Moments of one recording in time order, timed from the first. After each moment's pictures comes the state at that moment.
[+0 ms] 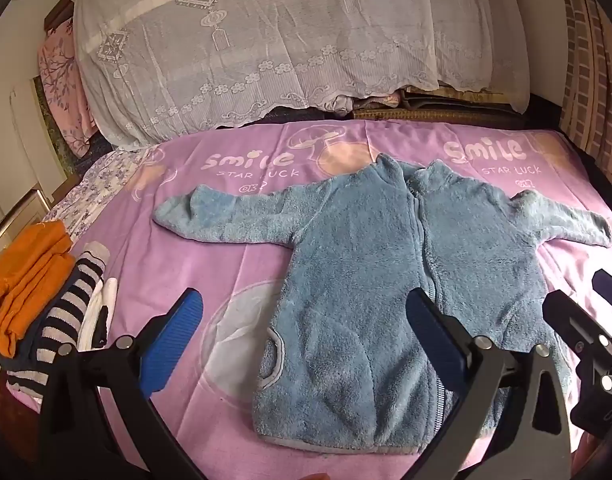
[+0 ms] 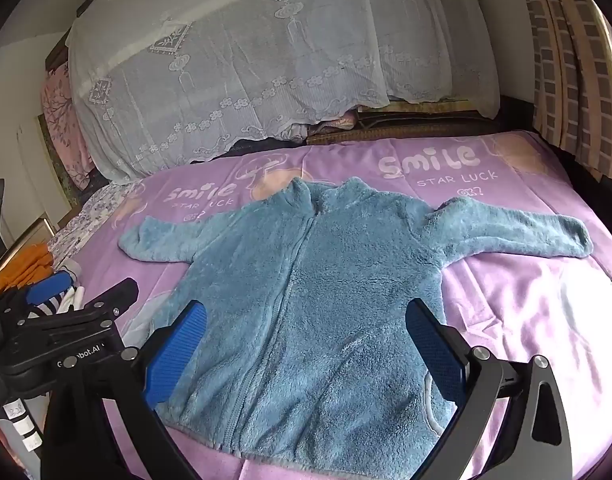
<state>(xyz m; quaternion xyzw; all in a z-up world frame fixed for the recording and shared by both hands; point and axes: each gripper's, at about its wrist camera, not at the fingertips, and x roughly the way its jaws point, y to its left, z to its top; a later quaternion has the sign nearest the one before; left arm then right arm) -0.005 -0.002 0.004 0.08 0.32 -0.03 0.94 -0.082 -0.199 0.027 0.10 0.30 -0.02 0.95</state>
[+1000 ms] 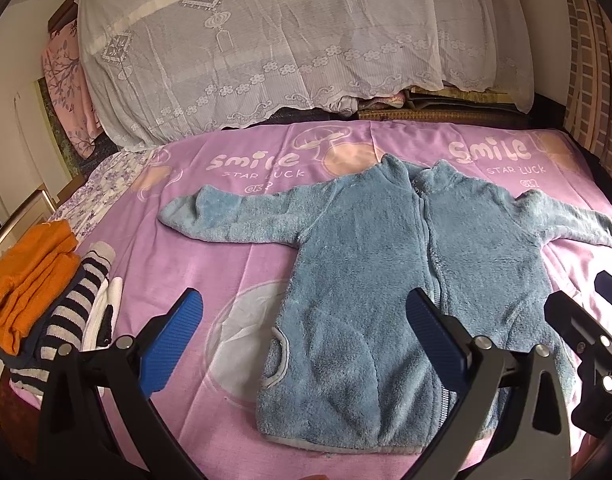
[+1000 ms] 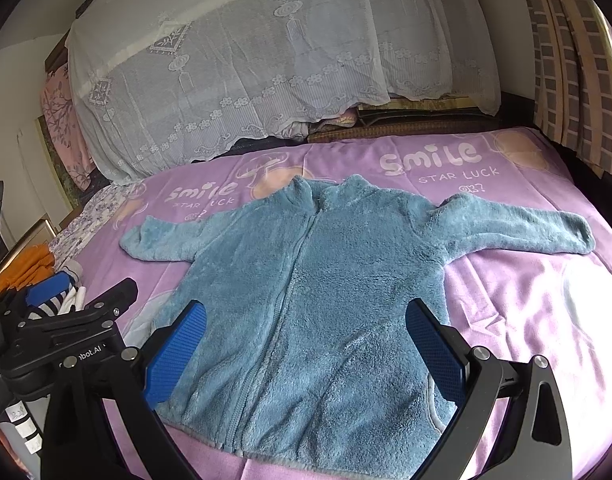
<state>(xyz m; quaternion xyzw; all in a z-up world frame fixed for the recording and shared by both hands) -0.008 -0.003 0.002 0.09 0.32 -0.02 0.94 -0.081 -0.198 0.024 0.10 0.31 -0.02 0.95</state>
